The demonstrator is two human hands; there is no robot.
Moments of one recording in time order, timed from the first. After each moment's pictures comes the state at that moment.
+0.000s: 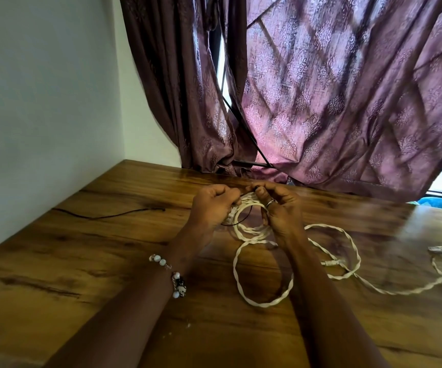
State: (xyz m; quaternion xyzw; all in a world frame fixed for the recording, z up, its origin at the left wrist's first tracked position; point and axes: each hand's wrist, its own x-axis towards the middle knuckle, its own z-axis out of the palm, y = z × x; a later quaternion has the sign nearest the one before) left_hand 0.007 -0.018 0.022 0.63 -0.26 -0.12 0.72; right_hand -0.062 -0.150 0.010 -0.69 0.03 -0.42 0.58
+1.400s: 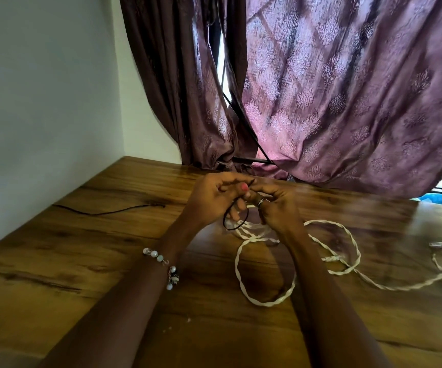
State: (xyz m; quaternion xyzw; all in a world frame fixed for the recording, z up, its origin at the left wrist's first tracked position) left_hand 0.017 -0.009 0.027 0.56 -0.48 -0.10 0.66; right_hand -0.072 -0.136 0.022 -0.76 -0.06 -0.35 0.55
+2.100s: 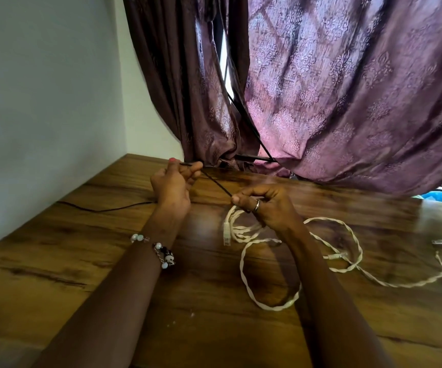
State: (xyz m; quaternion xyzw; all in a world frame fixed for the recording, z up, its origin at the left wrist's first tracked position) left_hand 0.052 0.007 0.040 0.38 -0.03 -0.07 0.92; right_hand -0.079 -0.118 0.031 -0.79 -0.01 -0.27 0.55
